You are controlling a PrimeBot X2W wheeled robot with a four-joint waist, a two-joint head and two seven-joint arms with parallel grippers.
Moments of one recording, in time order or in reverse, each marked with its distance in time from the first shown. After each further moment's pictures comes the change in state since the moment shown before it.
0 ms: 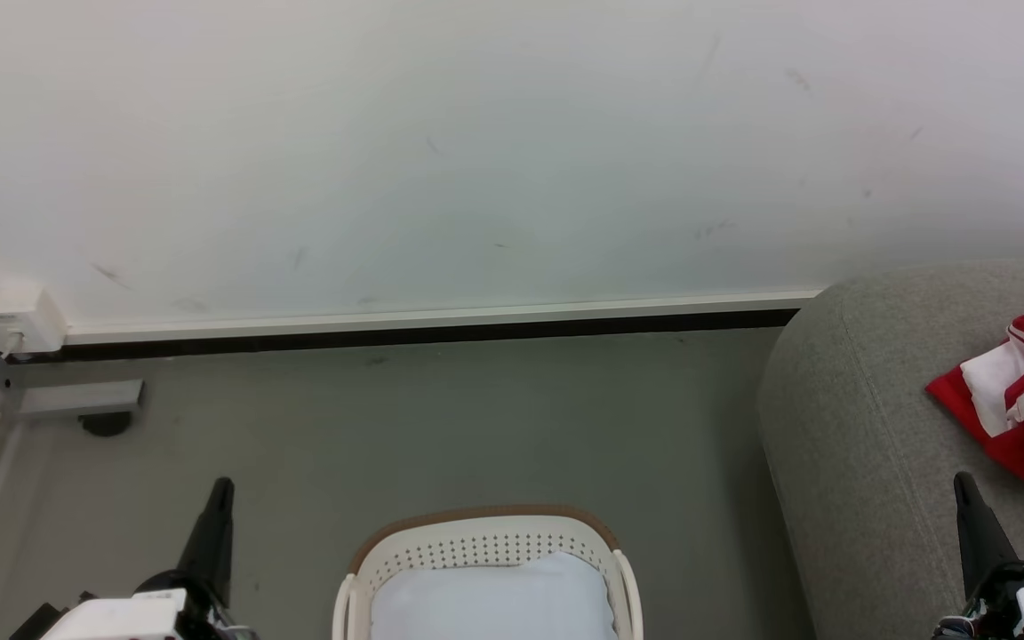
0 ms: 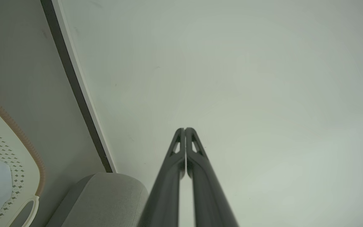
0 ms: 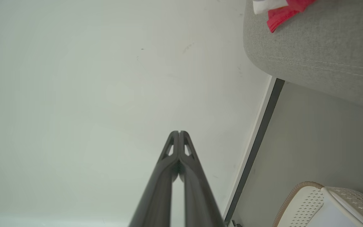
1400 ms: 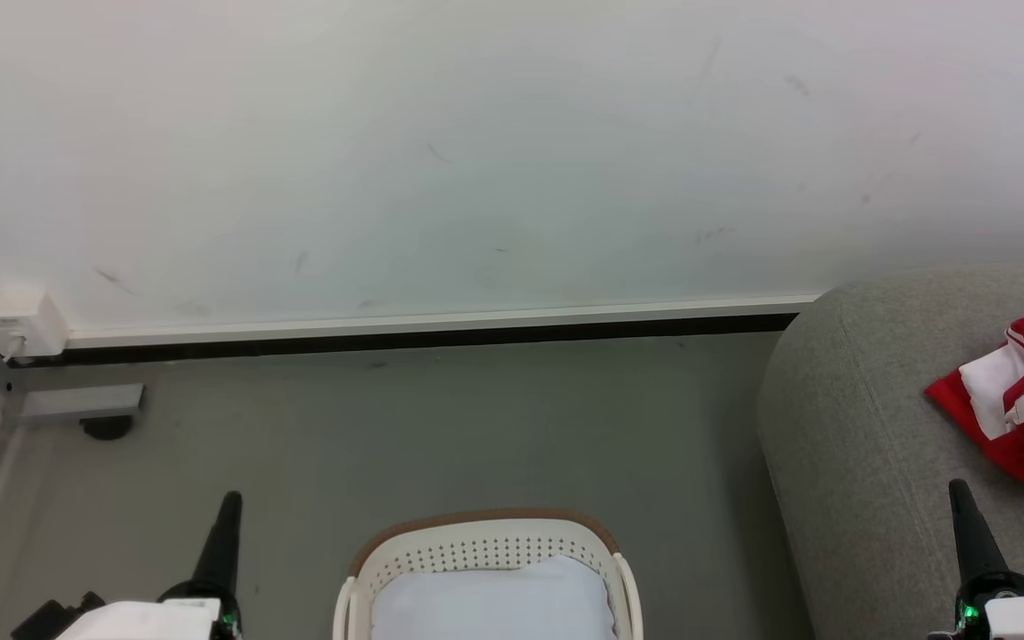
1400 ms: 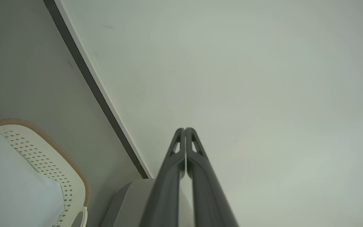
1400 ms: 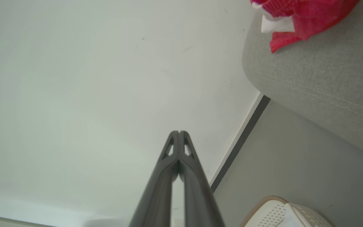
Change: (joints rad) left arm 0.010 -0.002 -0.024 0.020 0.235 0.000 -0.062; right arm 0.025 -0.015 0.043 -0.019 -0.206 0.000 -0.069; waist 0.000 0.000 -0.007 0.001
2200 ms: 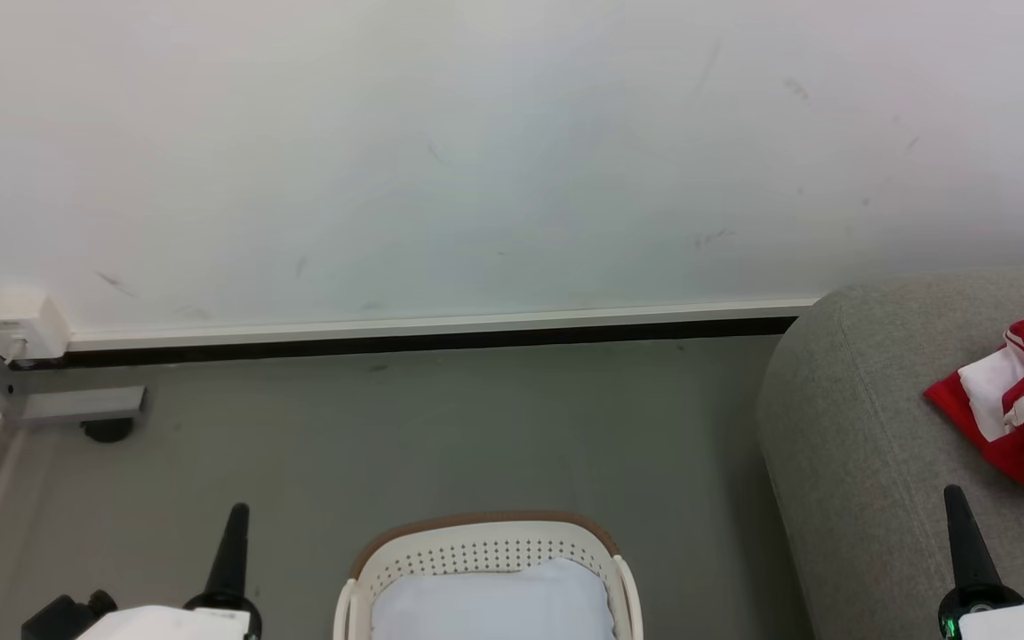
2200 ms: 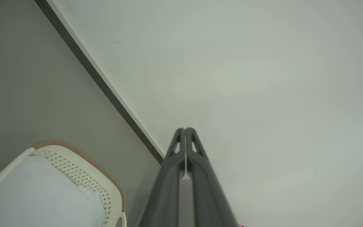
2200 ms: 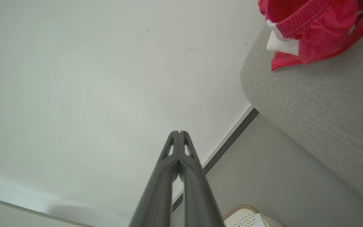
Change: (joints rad) left arm 0.010 -0.001 -0.021 0.018 0.216 0.000 -0.056; right arm 0.026 -0.013 0.035 -0.018 -0.188 0.000 -0.057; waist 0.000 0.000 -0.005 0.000
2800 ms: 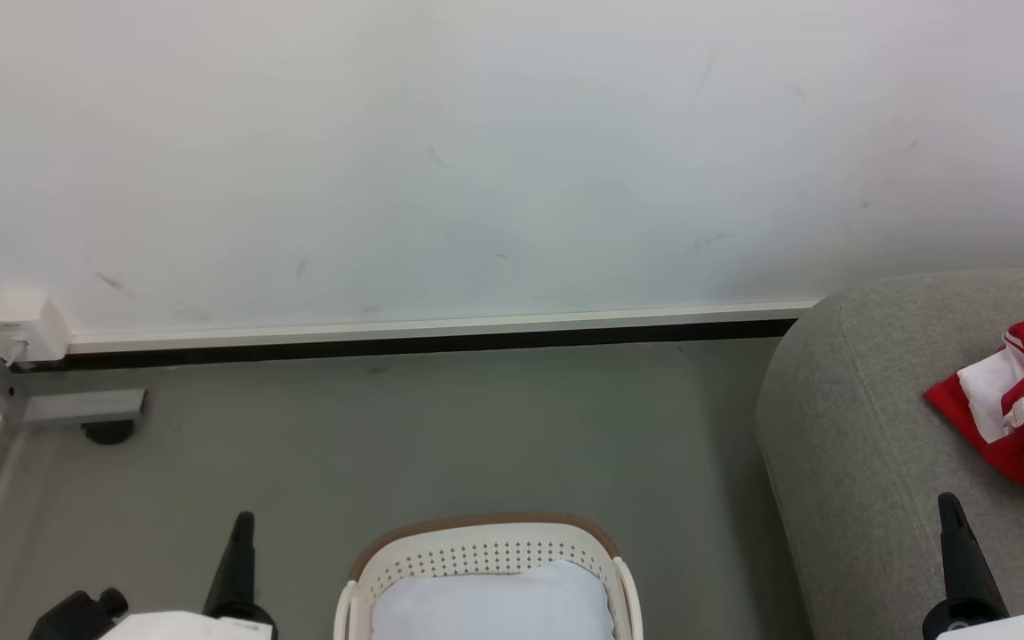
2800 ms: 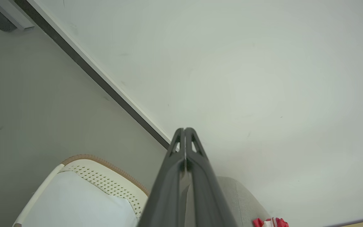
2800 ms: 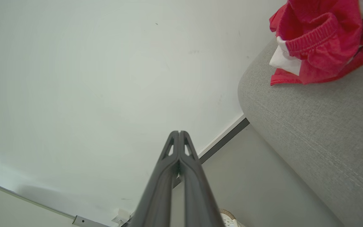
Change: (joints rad) left arm 0.008 -0.001 -0.017 0.016 0.194 0.000 -0.051; right arm 0.026 -0.008 0.029 -0.015 -0.172 0.000 -0.049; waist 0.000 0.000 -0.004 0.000
